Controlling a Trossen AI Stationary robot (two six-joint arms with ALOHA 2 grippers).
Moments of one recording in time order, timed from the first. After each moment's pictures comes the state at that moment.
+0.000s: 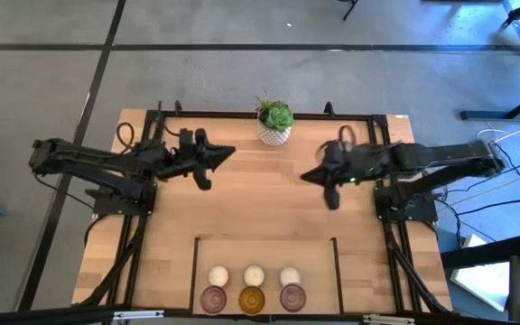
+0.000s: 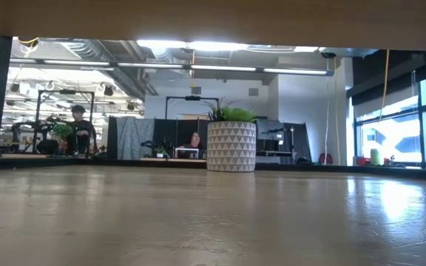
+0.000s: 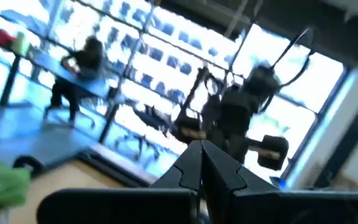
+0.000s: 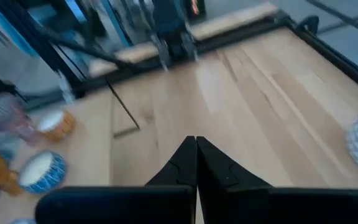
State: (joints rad) left arm -0.05 0.97 0.71 0.48 -0.32 -0.41; right arm 0.19 1.13 1.16 -0.53 0.18 0.40
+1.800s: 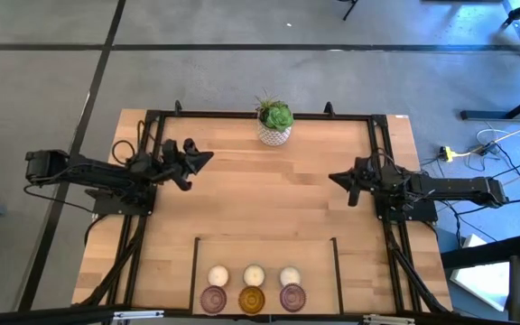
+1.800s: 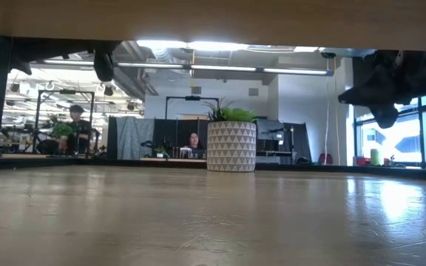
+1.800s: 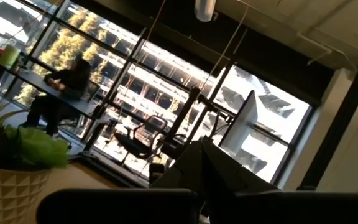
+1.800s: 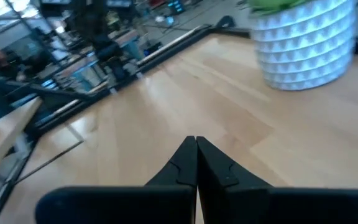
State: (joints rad) left arm 0.18 0.95 0.08 1.28 -0.09 -0.52; right arm -0.02 0.20 0.04 -0.05 0.20 0.51
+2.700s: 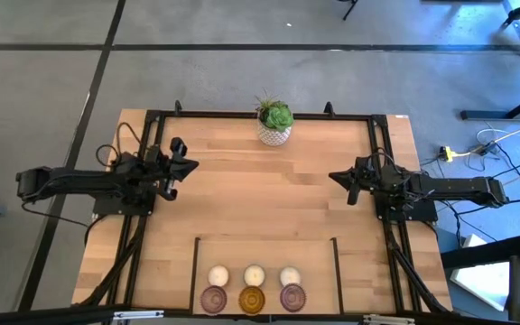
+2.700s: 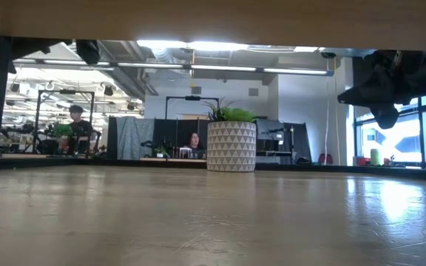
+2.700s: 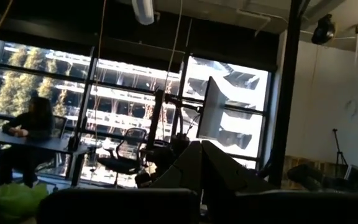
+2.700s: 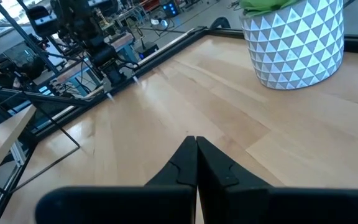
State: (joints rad) left arm 0.25 0.58 0.01 1.04 0.17 -0.29; right arm -0.02 0.21 0.04 -0.05 0.23 0.54
